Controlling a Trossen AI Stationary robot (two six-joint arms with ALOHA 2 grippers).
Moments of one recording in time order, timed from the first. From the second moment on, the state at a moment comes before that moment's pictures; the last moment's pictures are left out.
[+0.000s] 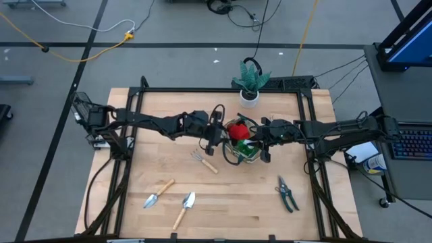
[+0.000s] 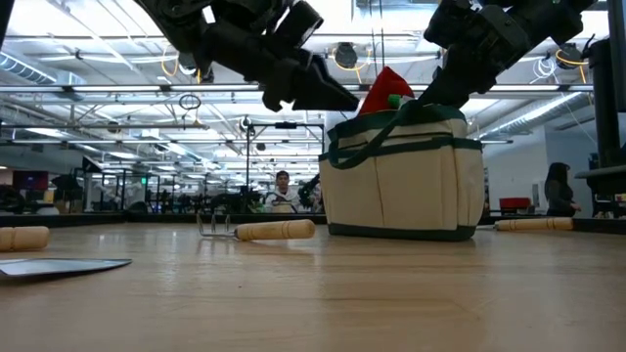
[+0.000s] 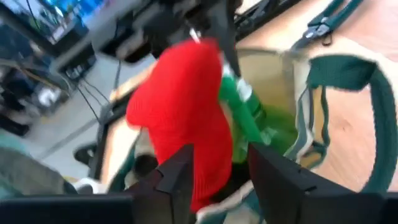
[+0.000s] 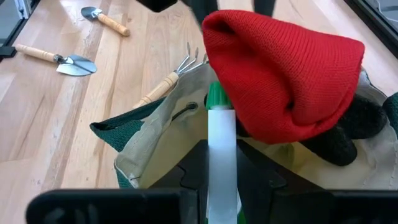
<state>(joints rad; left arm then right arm) 0.11 1.69 1.02 0.29 0.09 0.64 -0.03 1.07 0.65 -0.20 0.00 0.09</state>
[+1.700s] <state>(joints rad) 0.16 1.81 1.32 -0.08 0.27 0.52 -0.03 1.07 0.65 -0.20 -0.01 0.08</state>
